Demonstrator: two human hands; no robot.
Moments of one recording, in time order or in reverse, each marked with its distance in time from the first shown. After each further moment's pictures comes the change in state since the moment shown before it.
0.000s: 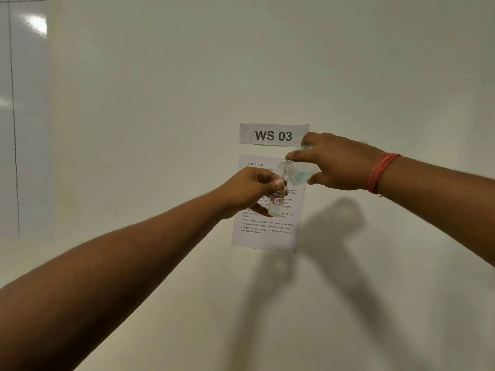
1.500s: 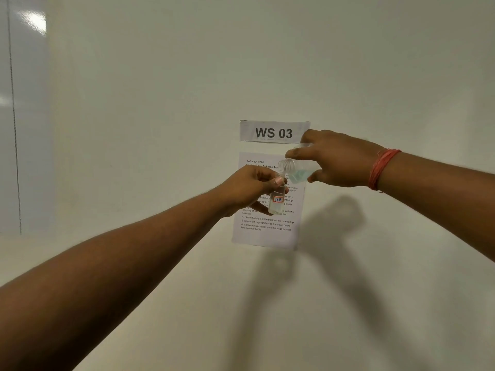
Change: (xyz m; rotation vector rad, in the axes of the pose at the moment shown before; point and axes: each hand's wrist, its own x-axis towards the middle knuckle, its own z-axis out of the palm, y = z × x) left_hand -0.004 0.000 0.000 -0.009 -0.001 0.011; right_hand -0.001 -0.002 -0.002 -0.010 -0.008 -0.006
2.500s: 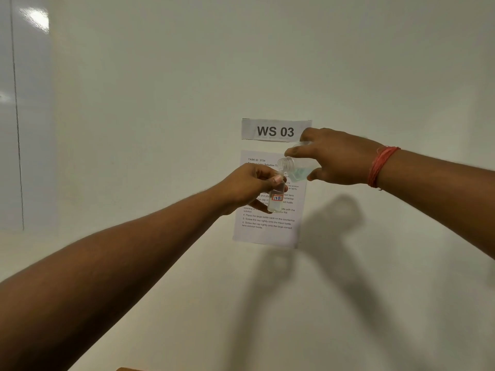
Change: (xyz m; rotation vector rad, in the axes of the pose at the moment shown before) left_hand -0.005 0.000 -0.002 0.016 0.009 -0.001; right_hand 0.001 -0.003 -0.003 0.016 -0.007 -0.008
